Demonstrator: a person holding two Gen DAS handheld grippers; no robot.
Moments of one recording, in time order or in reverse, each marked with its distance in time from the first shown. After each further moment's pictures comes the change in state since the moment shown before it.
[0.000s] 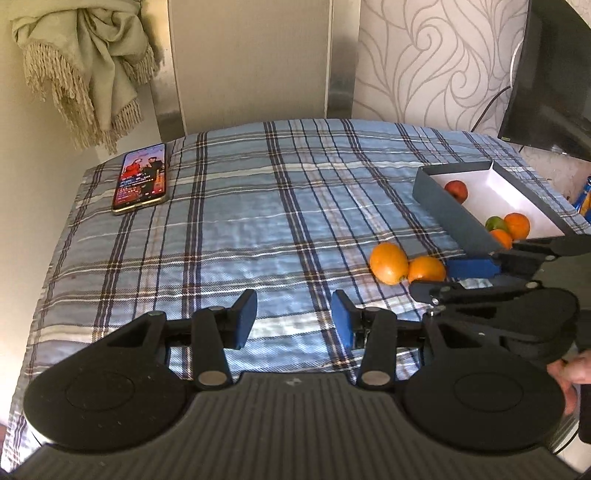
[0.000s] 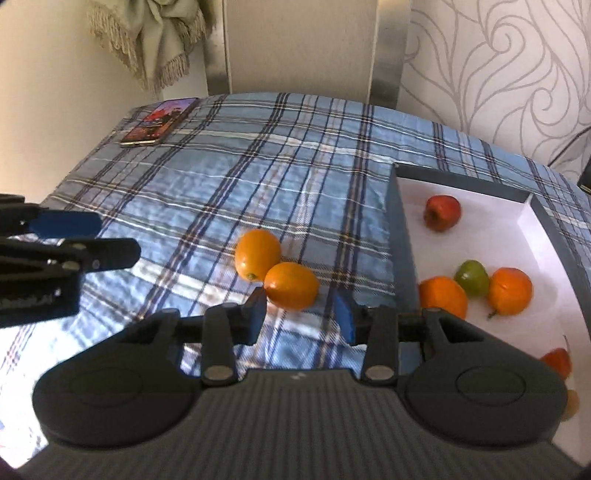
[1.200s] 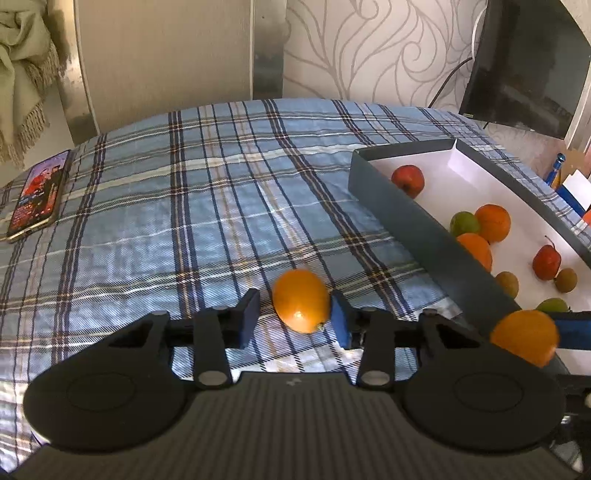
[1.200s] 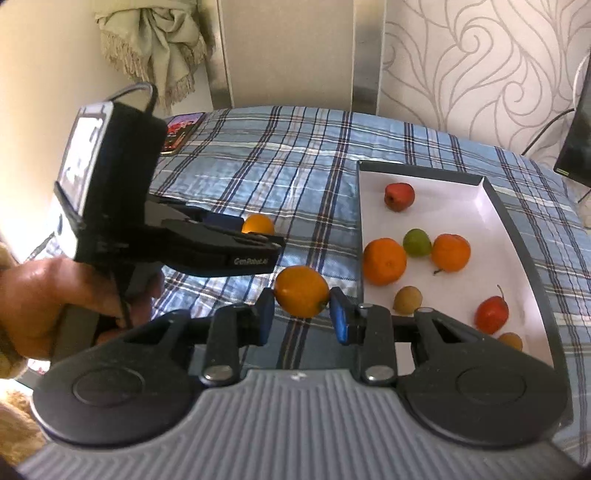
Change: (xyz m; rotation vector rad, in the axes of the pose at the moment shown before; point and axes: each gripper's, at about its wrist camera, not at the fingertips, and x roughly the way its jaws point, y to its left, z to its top) left arm 0.081 -0.064 0.021 0.069 0.033 -0.134; right arm -0.078 -0.020 -0.016 0.056 -0.002 0.029
